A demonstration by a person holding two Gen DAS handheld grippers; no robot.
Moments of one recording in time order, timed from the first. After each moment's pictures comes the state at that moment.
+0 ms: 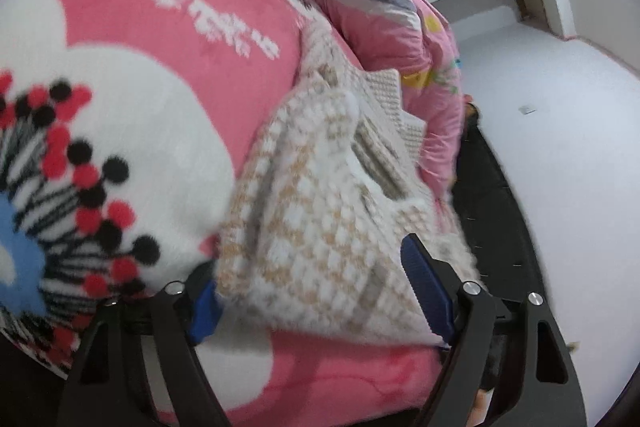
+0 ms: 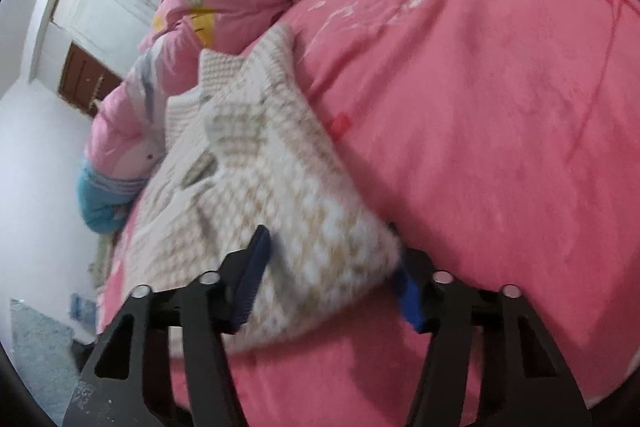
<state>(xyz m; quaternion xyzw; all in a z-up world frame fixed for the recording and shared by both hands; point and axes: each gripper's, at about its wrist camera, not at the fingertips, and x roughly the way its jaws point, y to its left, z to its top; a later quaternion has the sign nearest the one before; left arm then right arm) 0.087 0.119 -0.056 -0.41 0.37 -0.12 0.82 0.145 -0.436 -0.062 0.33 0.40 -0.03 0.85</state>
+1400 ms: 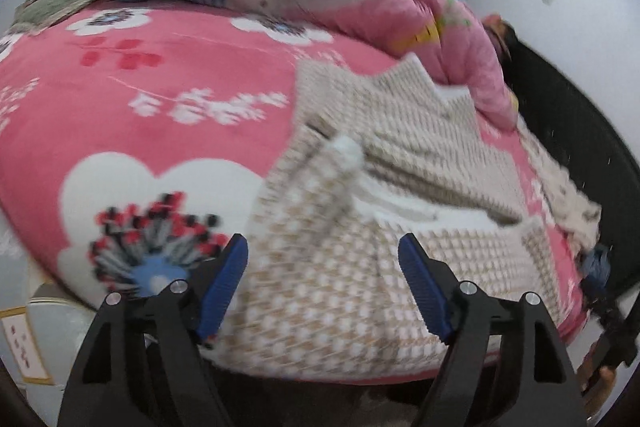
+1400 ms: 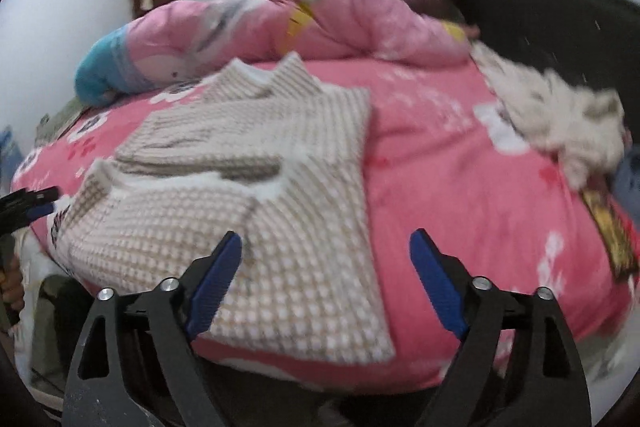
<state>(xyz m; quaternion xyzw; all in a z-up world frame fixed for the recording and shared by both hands) 0.059 0.110 0.003 -0.16 0.43 -0.06 0.89 0.076 -0.338 0.026 0.02 0.34 0.01 0.94</state>
